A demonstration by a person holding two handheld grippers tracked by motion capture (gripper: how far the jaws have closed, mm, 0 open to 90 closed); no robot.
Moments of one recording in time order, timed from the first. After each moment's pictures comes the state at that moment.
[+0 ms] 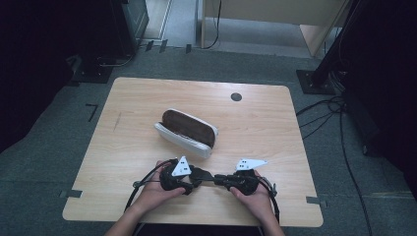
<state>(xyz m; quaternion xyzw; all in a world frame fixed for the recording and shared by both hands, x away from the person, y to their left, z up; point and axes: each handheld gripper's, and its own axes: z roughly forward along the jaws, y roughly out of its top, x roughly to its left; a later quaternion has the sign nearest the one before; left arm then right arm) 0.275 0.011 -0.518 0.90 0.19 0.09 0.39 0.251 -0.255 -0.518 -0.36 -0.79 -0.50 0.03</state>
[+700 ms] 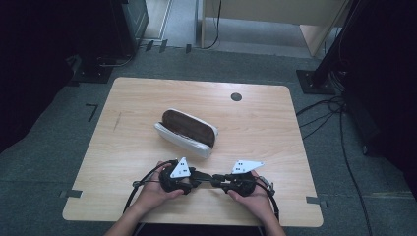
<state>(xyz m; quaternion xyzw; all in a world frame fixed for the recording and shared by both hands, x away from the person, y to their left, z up) 0.273 0.014 -0.518 0.90 0.16 0.08 0.39 0.249 -0.246 -0.519 -0.30 -0.81 -0.50 0.00</state>
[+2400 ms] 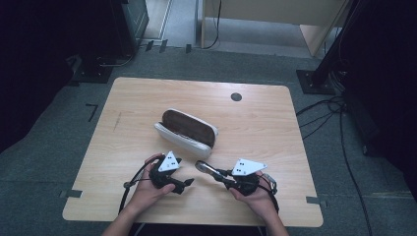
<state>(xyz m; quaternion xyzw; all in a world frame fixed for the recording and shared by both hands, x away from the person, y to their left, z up) 0.278 0.042 -0.505 0.87 0.26 0.09 0.42 0.242 -0.246 -0.487 -0.26 -0.82 -0.49 -0.10</state>
